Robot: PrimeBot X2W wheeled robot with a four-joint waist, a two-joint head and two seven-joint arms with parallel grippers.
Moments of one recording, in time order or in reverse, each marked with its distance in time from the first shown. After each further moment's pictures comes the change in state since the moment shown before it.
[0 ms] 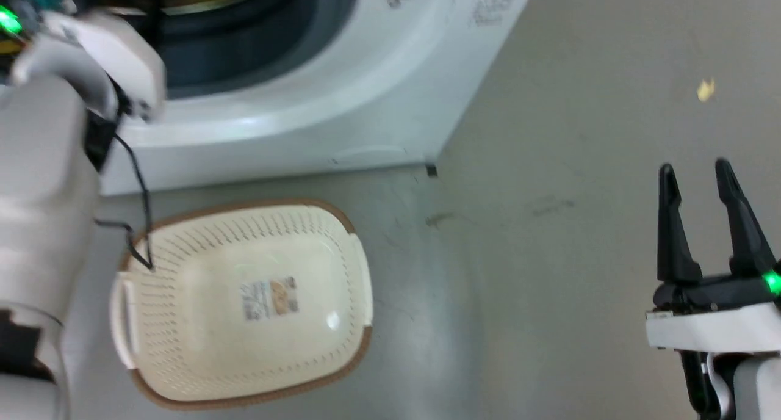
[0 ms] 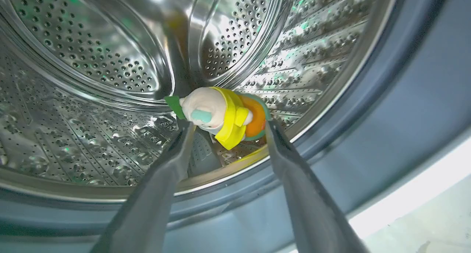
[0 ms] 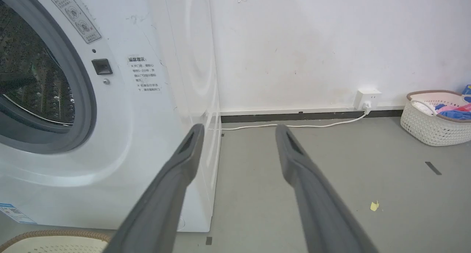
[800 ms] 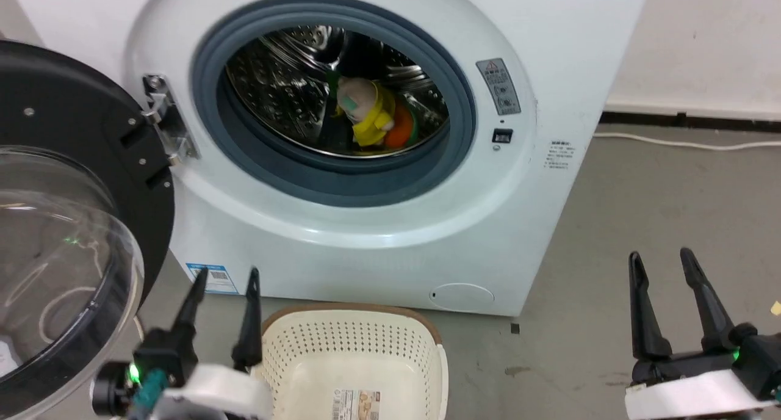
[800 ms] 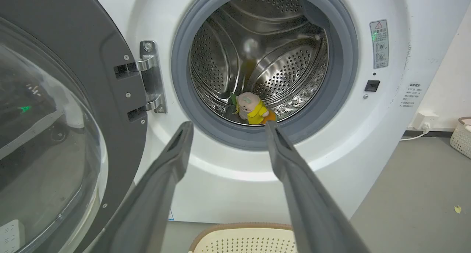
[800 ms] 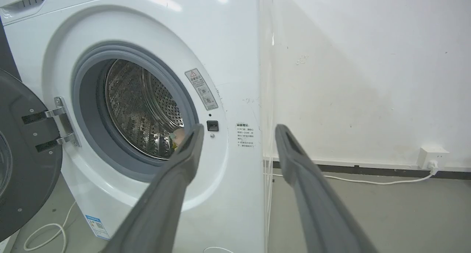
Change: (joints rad) left arm 1.091 -0.104 0.205 -0.872 -0.076 0.335 -0.085; right arm 0.187 0.000 0.040 0.029 -0.037 0.000 0.000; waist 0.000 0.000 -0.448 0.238
